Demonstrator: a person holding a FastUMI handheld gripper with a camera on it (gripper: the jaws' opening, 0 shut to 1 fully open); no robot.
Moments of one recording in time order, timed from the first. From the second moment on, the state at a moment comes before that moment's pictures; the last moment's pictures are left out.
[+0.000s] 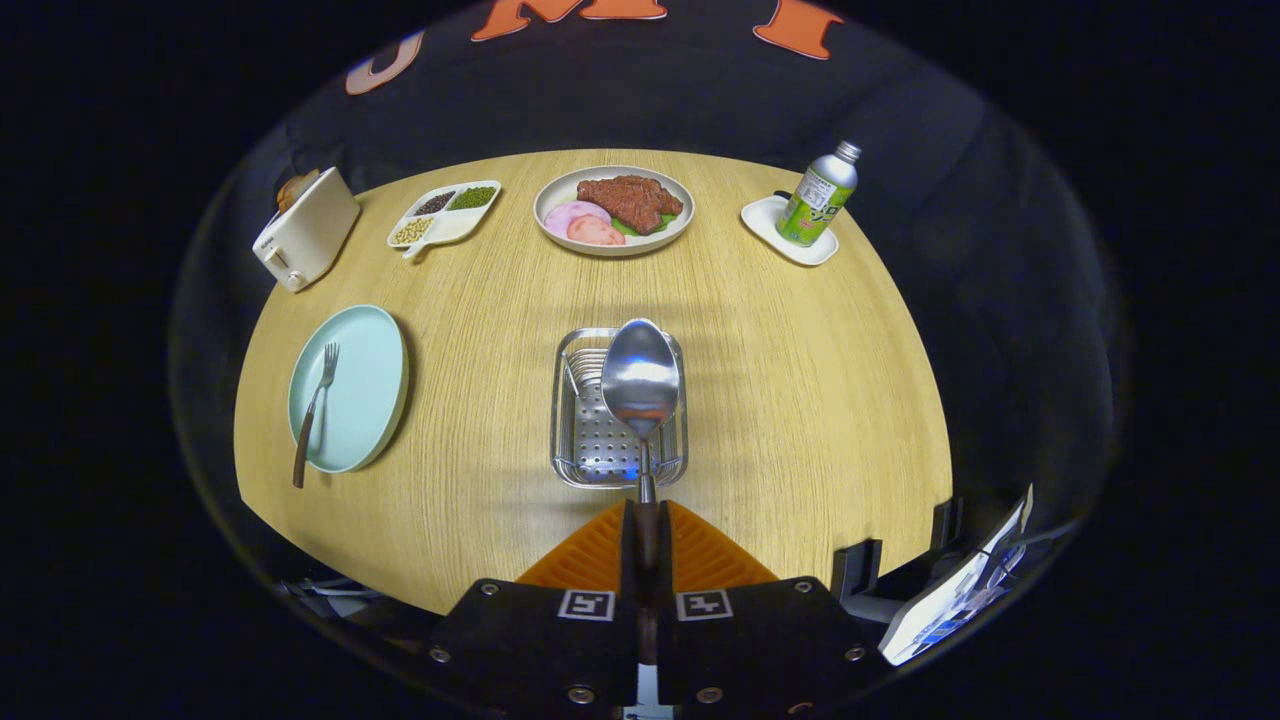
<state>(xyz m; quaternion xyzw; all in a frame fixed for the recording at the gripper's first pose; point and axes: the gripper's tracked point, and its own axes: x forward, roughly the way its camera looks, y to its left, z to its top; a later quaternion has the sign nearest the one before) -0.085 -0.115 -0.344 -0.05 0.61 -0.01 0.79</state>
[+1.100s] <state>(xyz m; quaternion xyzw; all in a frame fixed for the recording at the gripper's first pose) 0.053 -0.017 -0.163 0.00 0.17 0.01 0.99</state>
